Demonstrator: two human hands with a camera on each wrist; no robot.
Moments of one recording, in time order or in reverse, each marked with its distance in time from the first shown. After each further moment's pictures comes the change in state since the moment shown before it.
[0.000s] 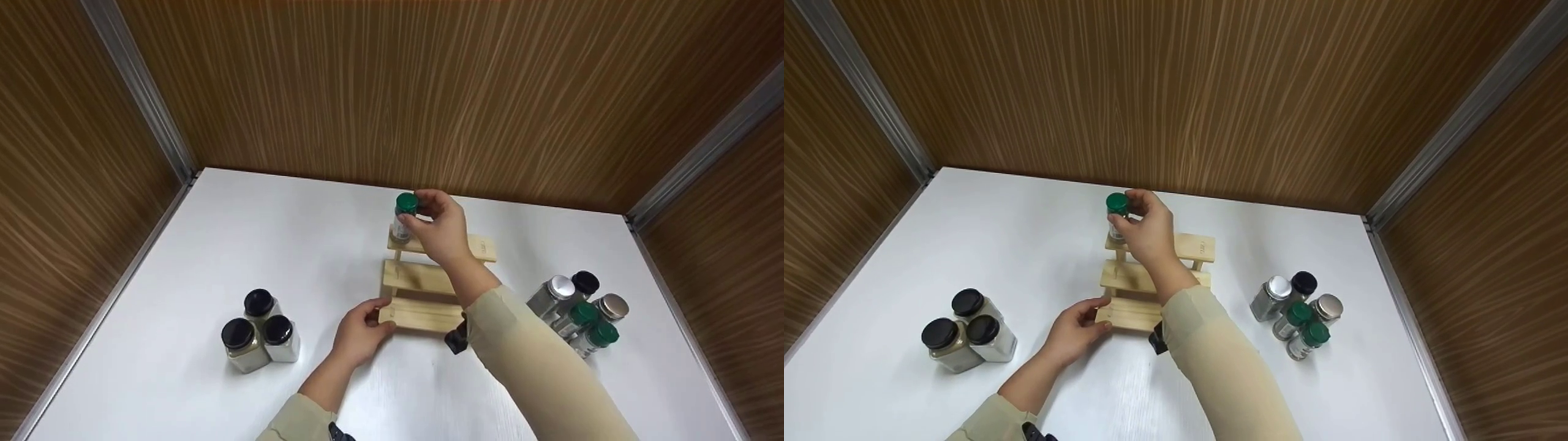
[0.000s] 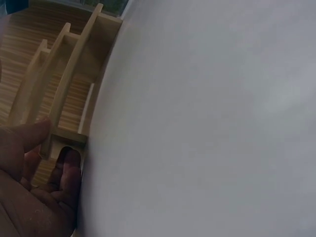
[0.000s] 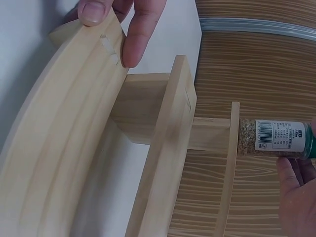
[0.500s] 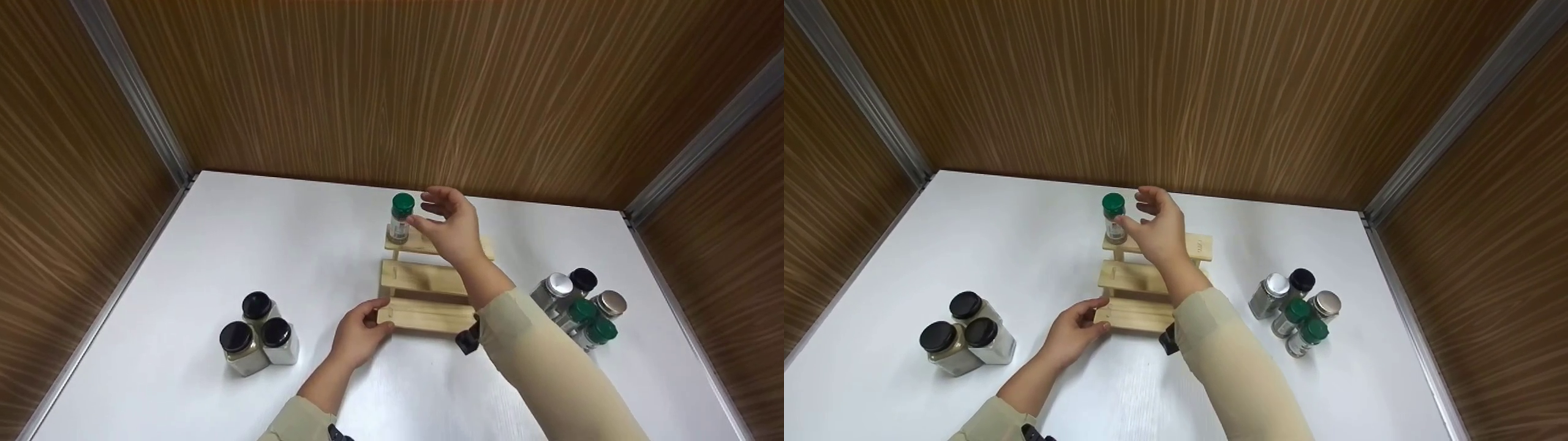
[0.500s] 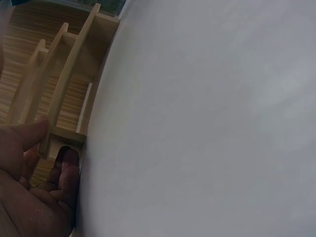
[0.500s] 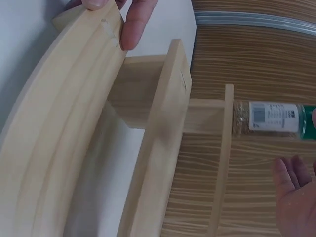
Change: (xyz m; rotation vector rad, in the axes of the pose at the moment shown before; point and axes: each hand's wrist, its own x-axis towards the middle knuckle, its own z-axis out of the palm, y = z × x) left_hand -0.003 -0.001 -0.001 -0.009 -0.027 -0.008; right_hand -0.008 0.003 -0.023 0.022 0.015 -0.011
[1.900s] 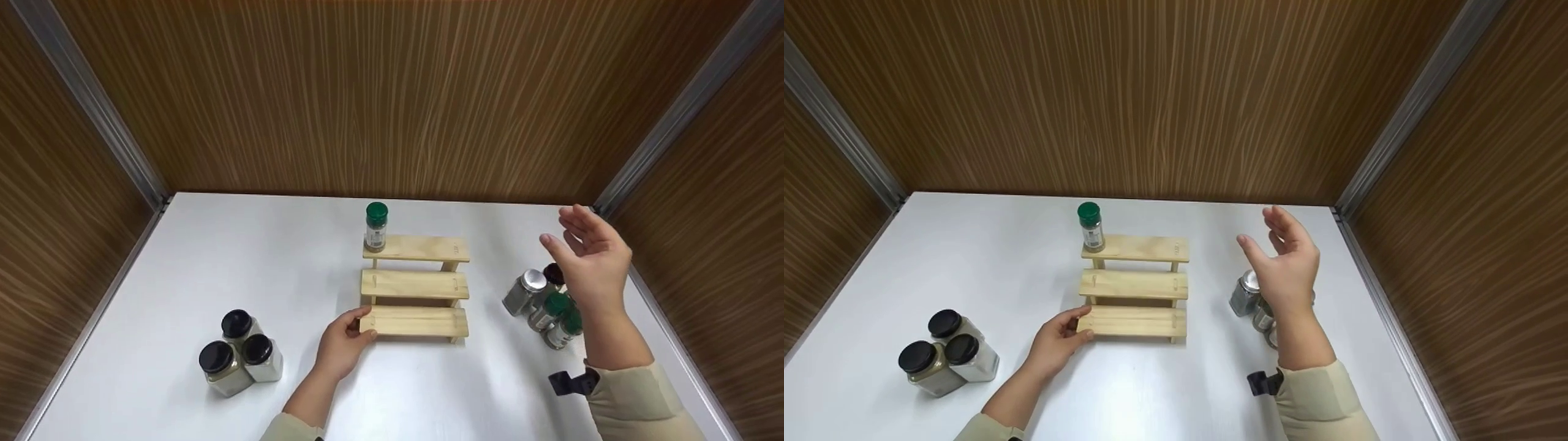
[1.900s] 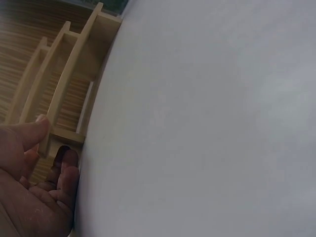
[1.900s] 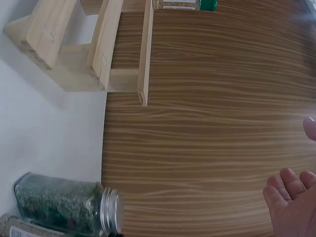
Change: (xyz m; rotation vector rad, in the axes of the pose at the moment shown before) left_hand 0.004 -0.014 -0.020 -0.008 0.007 -0.040; right_hand -0.083 -0.028 -0.157 -0.082 0.470 0.009
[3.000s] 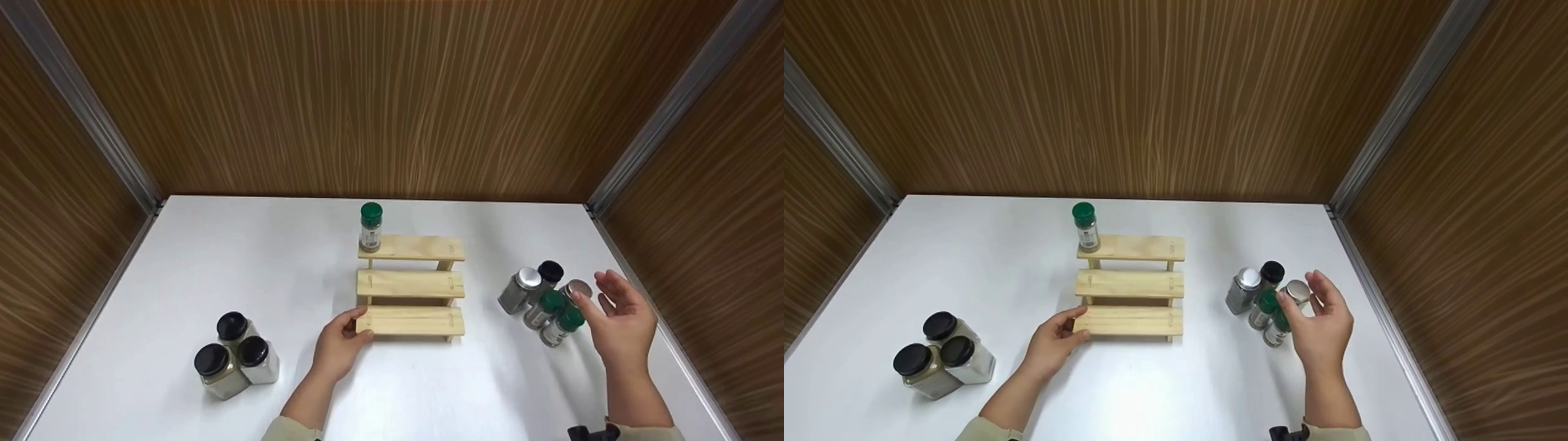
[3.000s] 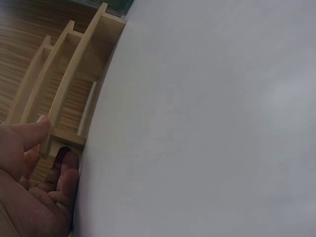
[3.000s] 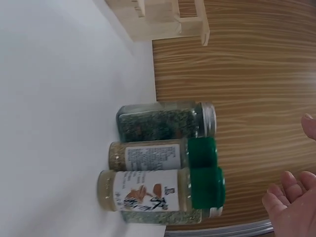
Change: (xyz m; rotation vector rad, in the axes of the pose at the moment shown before) left_hand -0.001 -0.003 0.002 -0.003 0.021 0.008; right_hand -0.046 0.075 -0.066 -0.142 0.160 0.223
